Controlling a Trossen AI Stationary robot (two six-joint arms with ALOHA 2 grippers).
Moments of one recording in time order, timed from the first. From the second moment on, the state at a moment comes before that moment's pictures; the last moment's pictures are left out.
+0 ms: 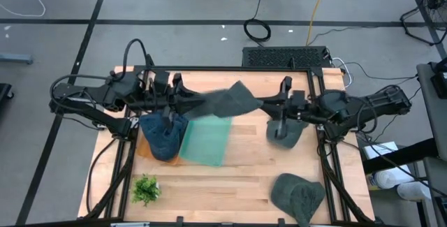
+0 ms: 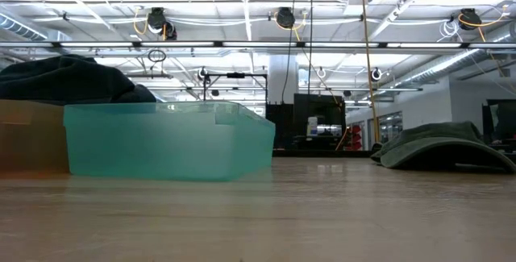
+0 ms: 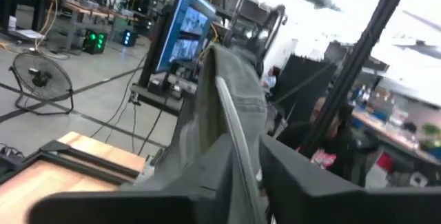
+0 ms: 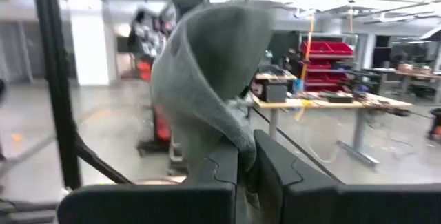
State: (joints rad) left arm -0.15 1.16 1.35 -0.07 -0.14 -0.38; right arm 0.25 1.07 1.11 0.16 0.40 -0.06
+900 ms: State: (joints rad) left arm -0.12 1.20 1.35 -0.19 -0.08 -0.32; right arm 0.11 1.33 1.29 -0.18 0.22 0.20
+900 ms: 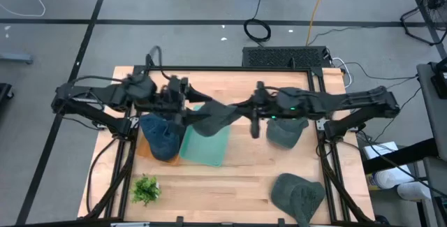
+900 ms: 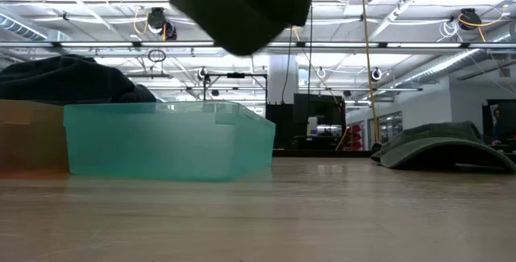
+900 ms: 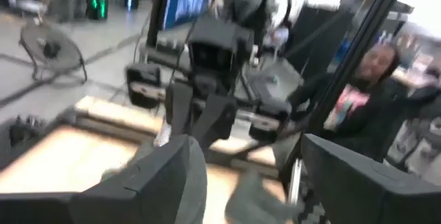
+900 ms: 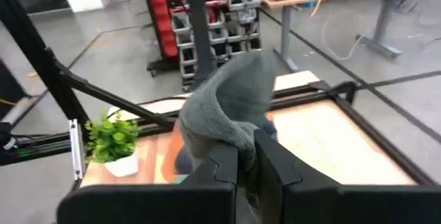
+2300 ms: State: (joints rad) left arm -0.11 1.31 1.35 -0.35 -0.02 -0.35; right arm 0.07 1.40 1.29 0.02 0.03 0.23
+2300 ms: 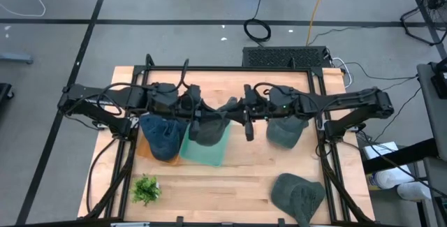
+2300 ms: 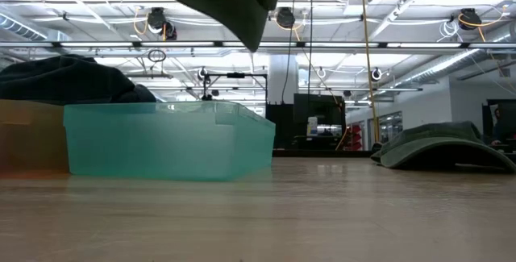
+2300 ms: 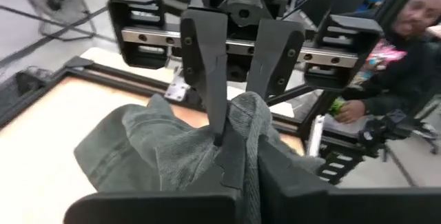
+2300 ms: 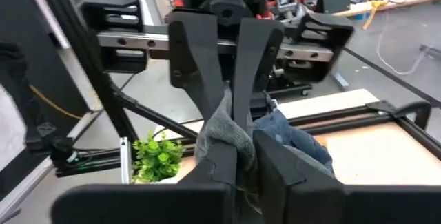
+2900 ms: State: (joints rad) left arm -0.03 1.24 1.34 -0.43 0.36 -0.35; right arm 0.08 1.24 1.29 0.01 -0.22 0.24
